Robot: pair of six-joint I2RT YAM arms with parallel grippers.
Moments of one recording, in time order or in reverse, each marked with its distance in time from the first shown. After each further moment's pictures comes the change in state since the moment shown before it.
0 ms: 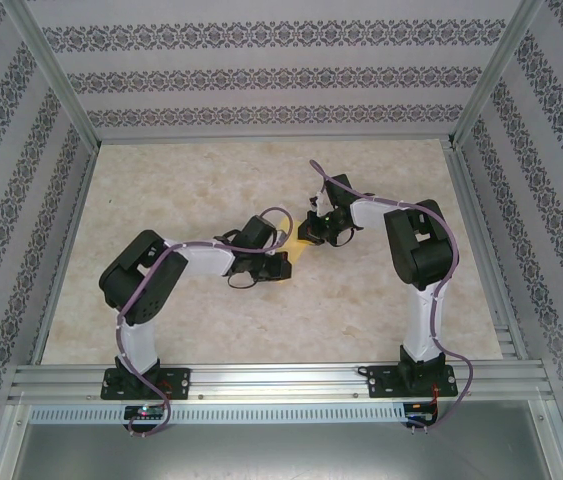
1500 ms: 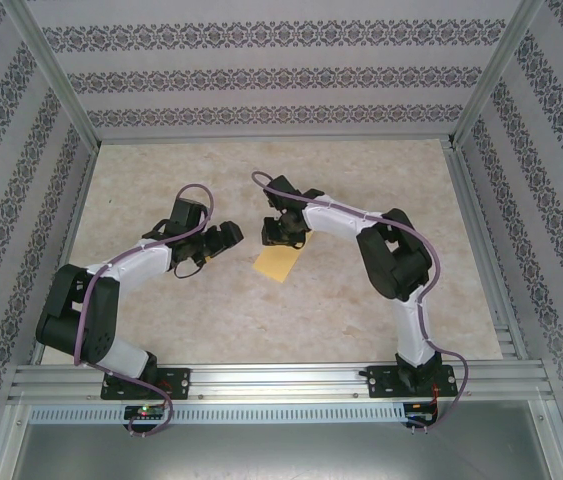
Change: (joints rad) left arm 0.375 -0.374 -0.170 -0.145 -0.132 -0.106; right arm 0.323 0.034 0.266 -0.255 0.486 0.069
